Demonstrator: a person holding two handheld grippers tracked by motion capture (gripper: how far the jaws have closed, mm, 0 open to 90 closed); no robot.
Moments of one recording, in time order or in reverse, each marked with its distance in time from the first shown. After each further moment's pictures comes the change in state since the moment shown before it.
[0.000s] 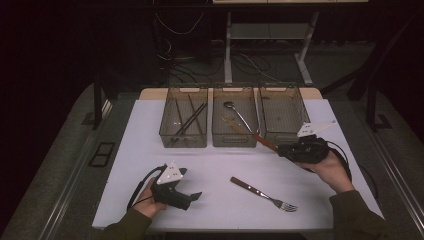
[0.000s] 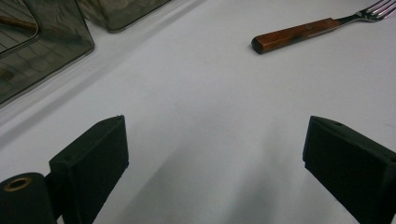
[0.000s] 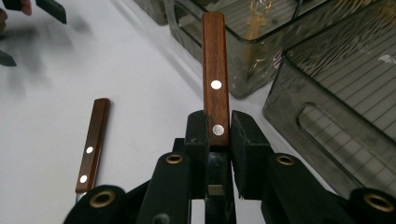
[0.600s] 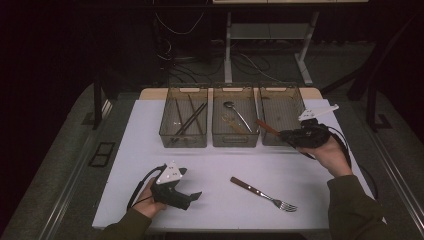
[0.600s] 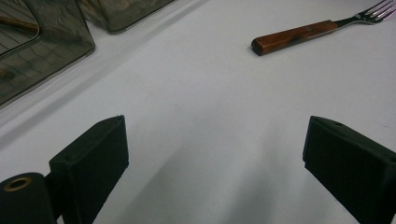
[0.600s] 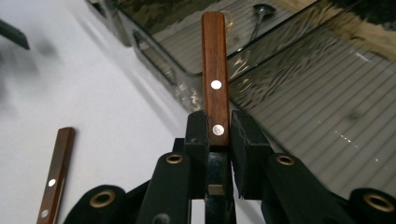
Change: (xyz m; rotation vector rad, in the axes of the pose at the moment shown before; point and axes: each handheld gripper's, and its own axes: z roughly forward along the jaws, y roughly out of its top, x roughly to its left) left arm 0.001 0.000 -0.001 -0.002 -0.002 0.000; right arm -0.029 0.026 -0.002 -0.004 -0.056 0.042
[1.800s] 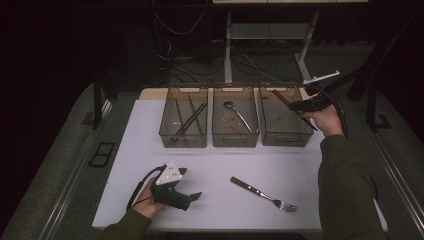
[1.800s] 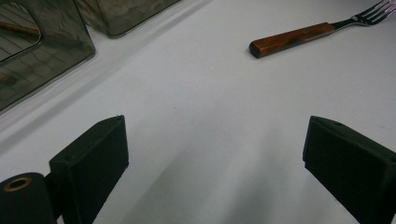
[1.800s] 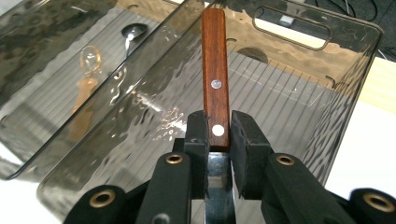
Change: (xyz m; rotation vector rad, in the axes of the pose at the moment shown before) left arm -0.001 0.001 -0.002 -0.008 -0.001 0.010; right arm -0.095 0.049 0.018 0.067 -0.231 0.249
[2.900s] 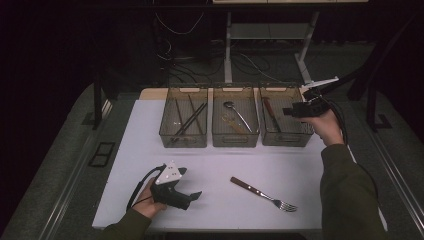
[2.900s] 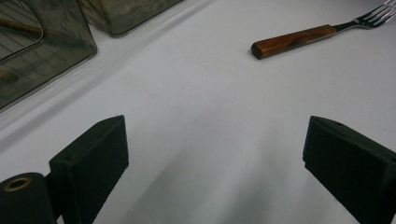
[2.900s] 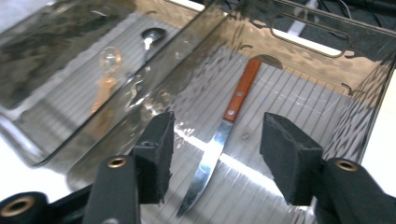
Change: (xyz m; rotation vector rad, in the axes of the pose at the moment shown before) left arm 0.001 -0.001 0.001 -0.003 0.003 -0.015; right arm 0.016 -0.013 -0.004 -0.055 0.023 -0.038
